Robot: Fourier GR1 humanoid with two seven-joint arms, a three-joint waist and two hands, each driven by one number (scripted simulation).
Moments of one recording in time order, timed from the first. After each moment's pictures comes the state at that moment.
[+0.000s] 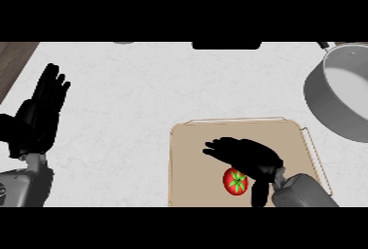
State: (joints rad) left arm -0.21 0.26 0.08 -1.63 0.12 0.17 0.23; right arm -0.25 -0.32 0.51 -1.50 0.85 0.54 -0.17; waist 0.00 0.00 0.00
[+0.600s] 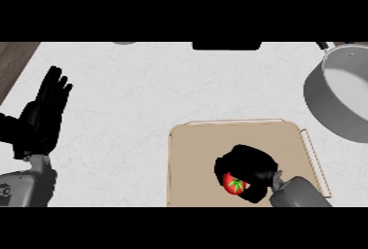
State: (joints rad) left arm -0.20 0.23 0.09 -1.62 0.09 0.15 0.21; right arm -0.24 -0.31 0.54 -1.41 1.00 0.42 -0.39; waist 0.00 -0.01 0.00
